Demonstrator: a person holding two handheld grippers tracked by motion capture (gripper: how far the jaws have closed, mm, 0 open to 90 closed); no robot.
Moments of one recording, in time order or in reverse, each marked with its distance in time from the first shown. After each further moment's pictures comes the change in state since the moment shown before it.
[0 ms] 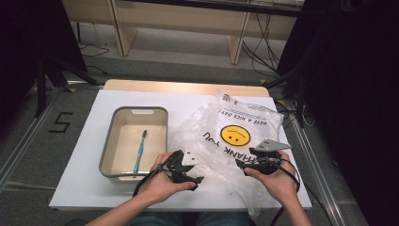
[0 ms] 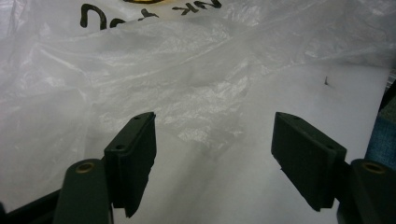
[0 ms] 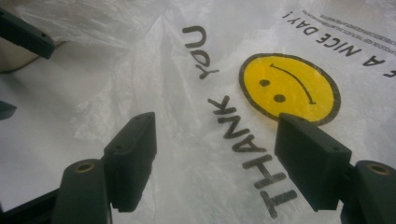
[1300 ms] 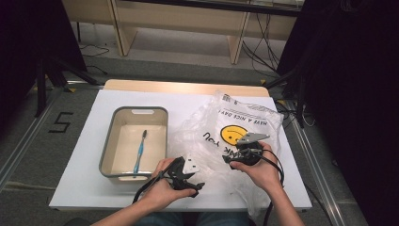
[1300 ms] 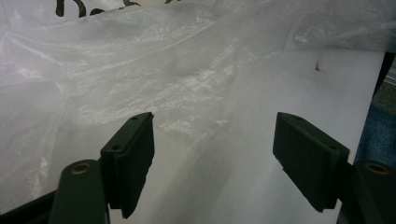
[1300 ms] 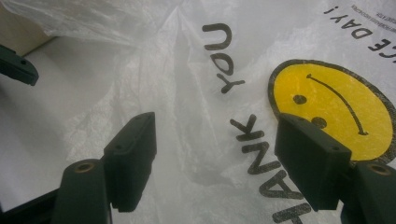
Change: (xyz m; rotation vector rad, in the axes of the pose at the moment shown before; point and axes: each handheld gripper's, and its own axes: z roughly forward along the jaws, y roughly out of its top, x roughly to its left) left arm -0.011 -0.010 0.007 -0.003 -0.002 0.029; right arm 0.007 0.021 0.044 0.080 0.051 -0.045
